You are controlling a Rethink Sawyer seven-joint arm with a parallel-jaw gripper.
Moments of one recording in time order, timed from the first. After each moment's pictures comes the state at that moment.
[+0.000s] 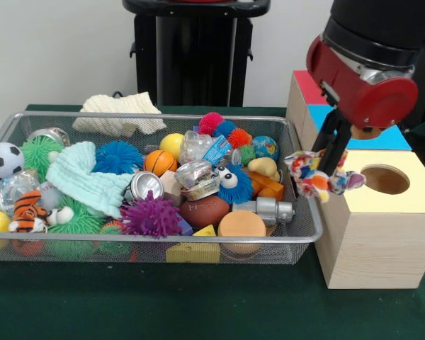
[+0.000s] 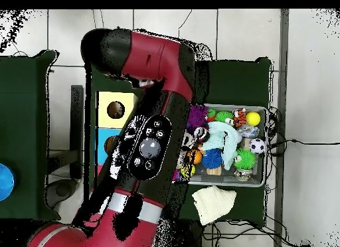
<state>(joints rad) 0.14 -0.20 -0.67 0.76 0.51 1.14 2.83</state>
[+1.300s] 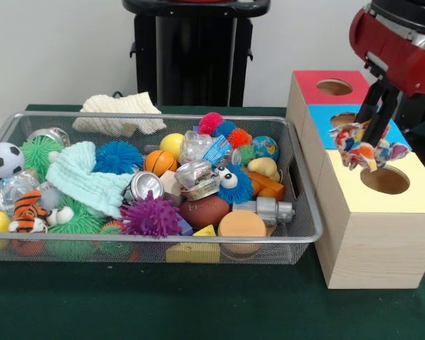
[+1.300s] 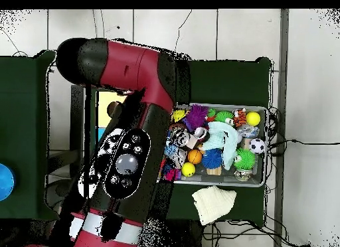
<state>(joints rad) 0.20 -0.26 -0.65 0.85 0.50 1.11 2.83</state>
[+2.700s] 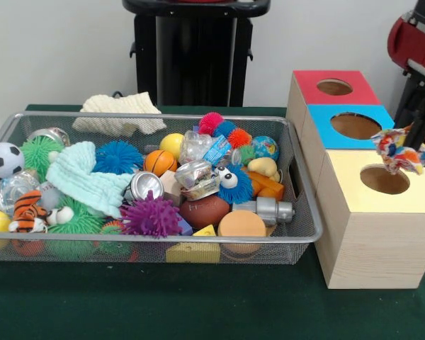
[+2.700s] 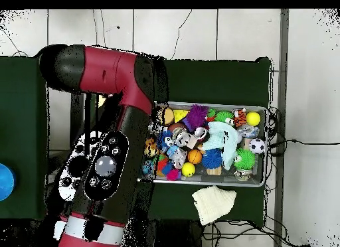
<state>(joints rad) 0.26 -0.26 -0.64 0.85 0.51 1.09 2.83</state>
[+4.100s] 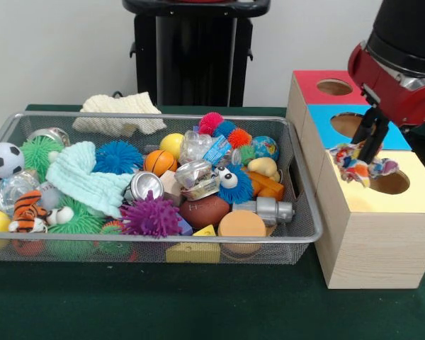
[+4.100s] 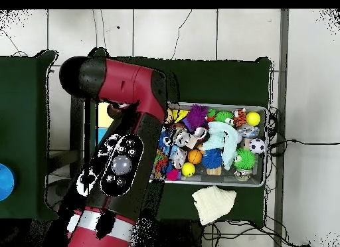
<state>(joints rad) 0.25 -0.25 -0.62 0.96 0.50 1.07 2.83</state>
